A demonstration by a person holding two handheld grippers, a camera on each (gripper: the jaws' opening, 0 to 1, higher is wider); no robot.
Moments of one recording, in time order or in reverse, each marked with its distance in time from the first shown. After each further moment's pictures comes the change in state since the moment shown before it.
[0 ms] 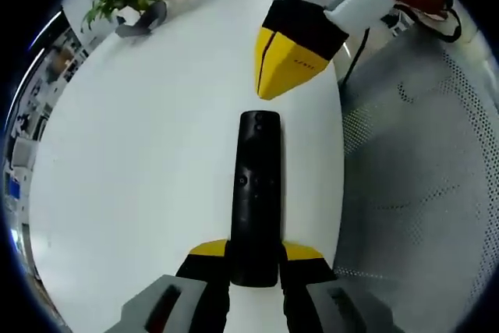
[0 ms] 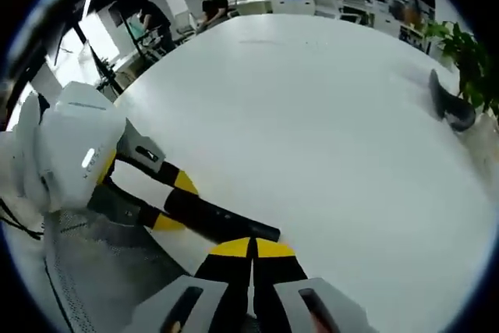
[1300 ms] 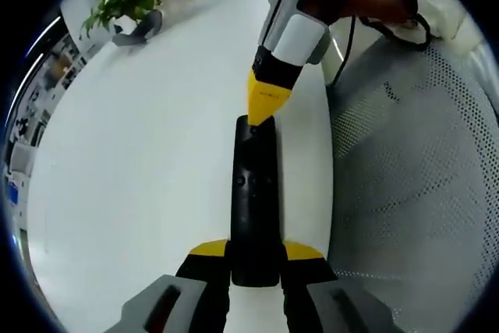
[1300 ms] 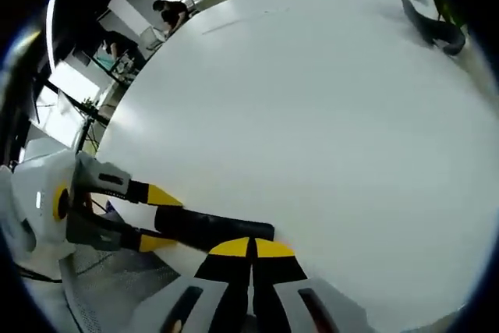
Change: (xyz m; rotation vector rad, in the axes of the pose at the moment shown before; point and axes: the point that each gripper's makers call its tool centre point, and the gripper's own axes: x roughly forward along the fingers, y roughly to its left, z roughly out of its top) left arm 0.000 -0.006 0.001 0.027 -0.053 -0.015; right arm 0.021 -0.013 -0.017 0.268 0.020 0.063
